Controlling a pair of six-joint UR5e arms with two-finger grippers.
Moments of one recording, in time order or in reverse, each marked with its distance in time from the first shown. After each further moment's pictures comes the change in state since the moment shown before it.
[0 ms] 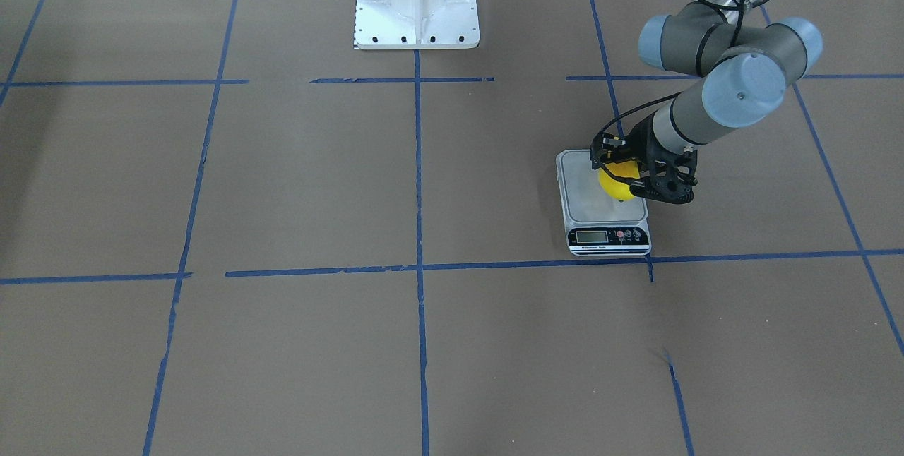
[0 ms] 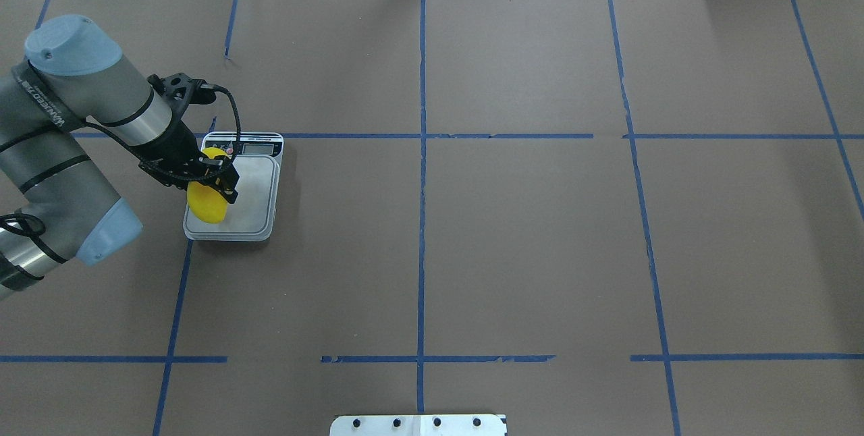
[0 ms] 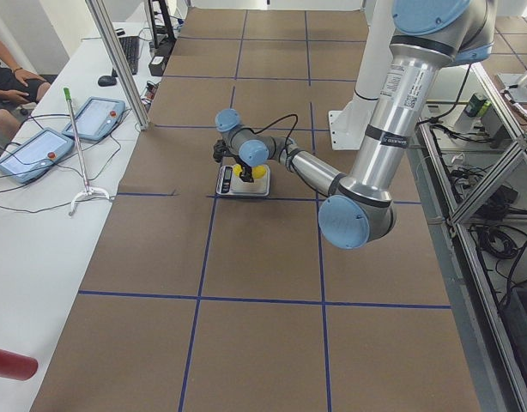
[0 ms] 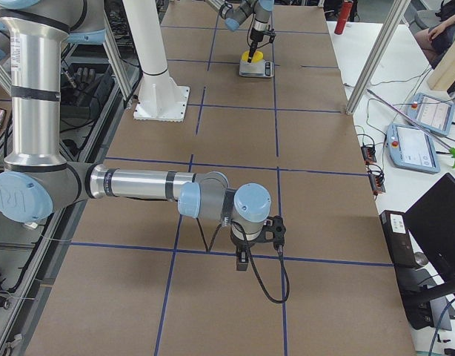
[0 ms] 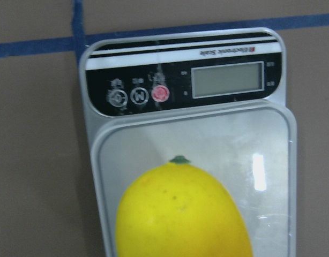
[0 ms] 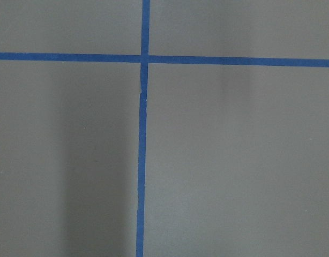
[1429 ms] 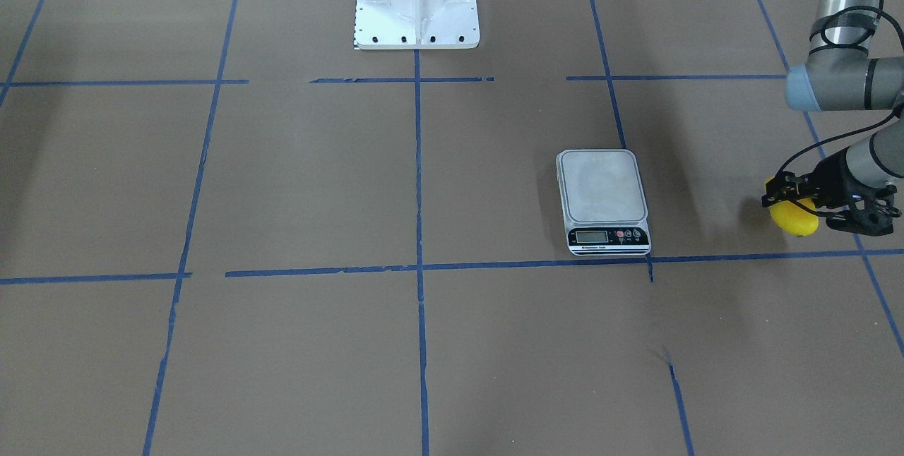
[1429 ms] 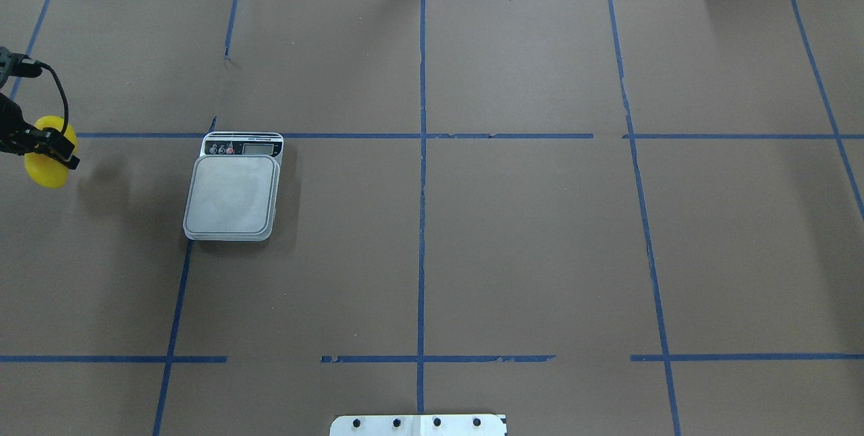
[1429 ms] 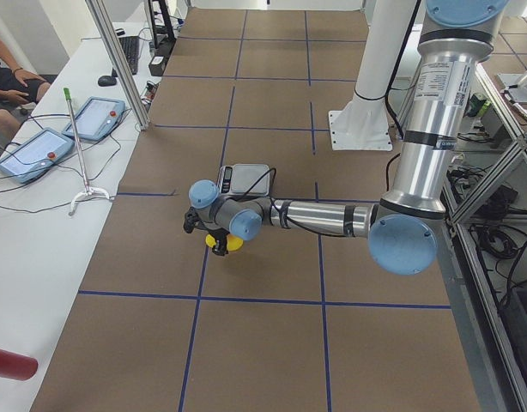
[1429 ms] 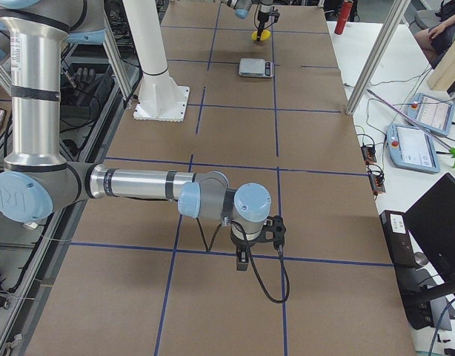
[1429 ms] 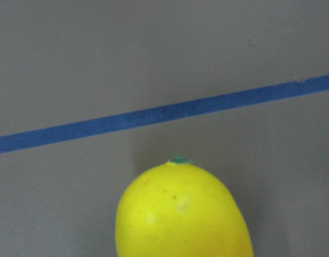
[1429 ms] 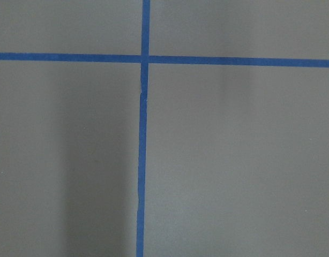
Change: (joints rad) left arm -0.307 0.173 0.180 -0.126 0.001 0.317; right arm 0.000 0.000 0.000 0.000 0.000 0.000
